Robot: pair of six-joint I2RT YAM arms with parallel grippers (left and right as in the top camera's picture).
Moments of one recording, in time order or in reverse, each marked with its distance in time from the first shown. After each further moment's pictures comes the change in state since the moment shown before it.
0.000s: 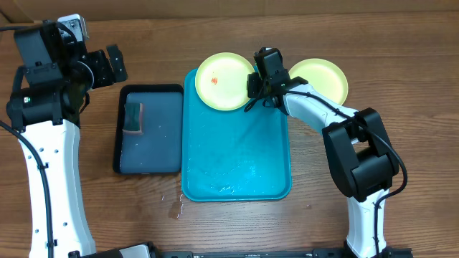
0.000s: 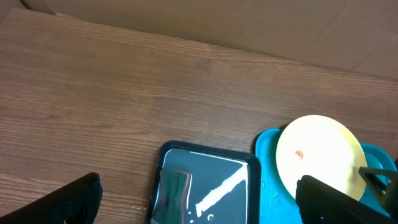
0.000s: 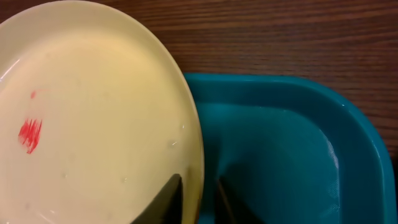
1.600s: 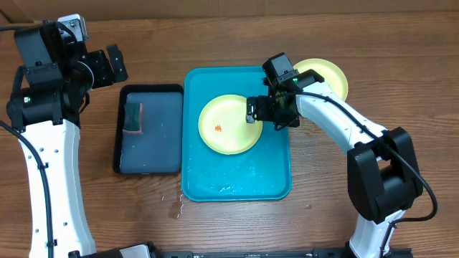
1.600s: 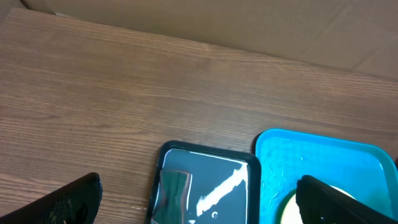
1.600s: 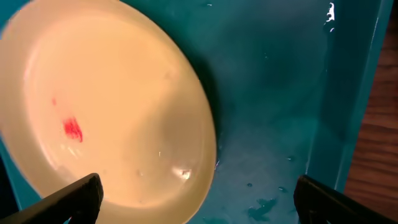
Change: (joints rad) left arm 0.000 0.000 0.000 0.000 0.000 0.000; right arm -0.001 -0.190 -0.002 -0.628 -0.256 0.070
